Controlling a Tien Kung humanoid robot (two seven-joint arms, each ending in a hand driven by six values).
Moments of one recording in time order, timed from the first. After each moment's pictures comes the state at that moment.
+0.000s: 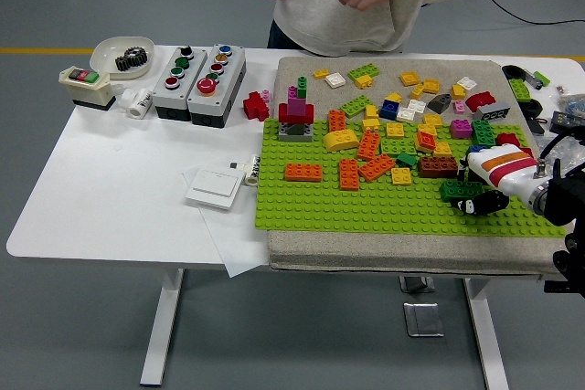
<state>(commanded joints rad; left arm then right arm) -0.09 0.11 -0.20 -0.31 0.30 0.20 0.13 0.56 -0.44 0.88 1.04 -2.27 0.03 0.05</state>
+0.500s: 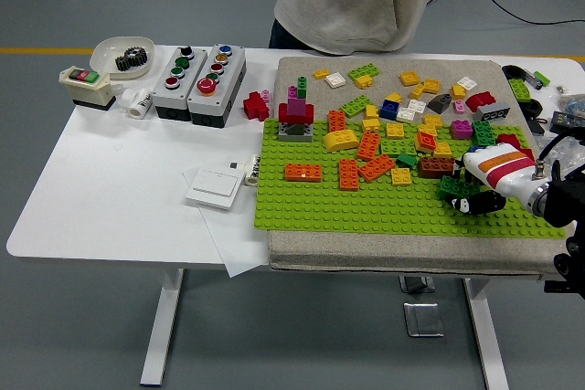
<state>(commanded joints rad) -0.09 0.11 -0.21 -0.30 0.32 0.20 0.13 0.54 -0.46 0.87 1.09 -2.27 0.00 0.07</state>
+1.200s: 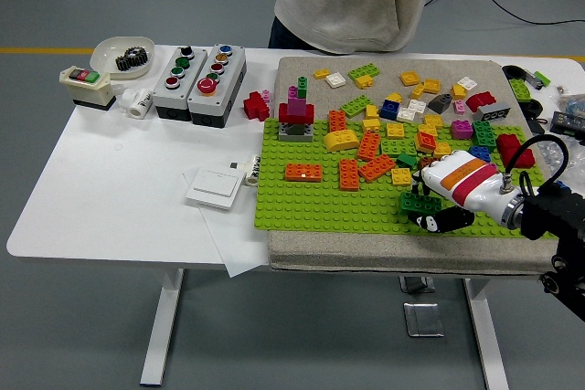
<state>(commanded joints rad) -0.10 0.11 -0.20 -0.30 0.30 0.20 0.12 0.55 -0.51 0.70 1.28 -2.27 -0.04 0.14</state>
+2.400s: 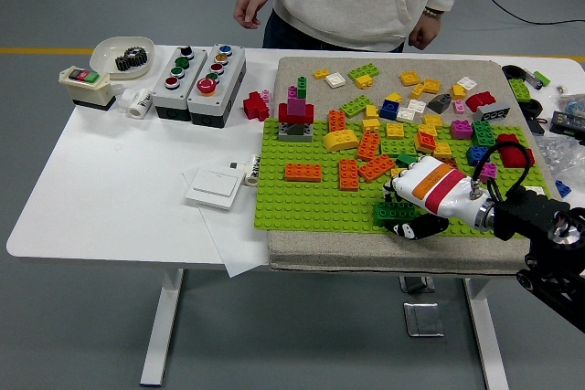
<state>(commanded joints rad) -0.10 0.11 -0.20 -0.31 0.29 0.21 0.12 0.65 -0.45 0.57 1.13 -2.27 -0.17 0.20</state>
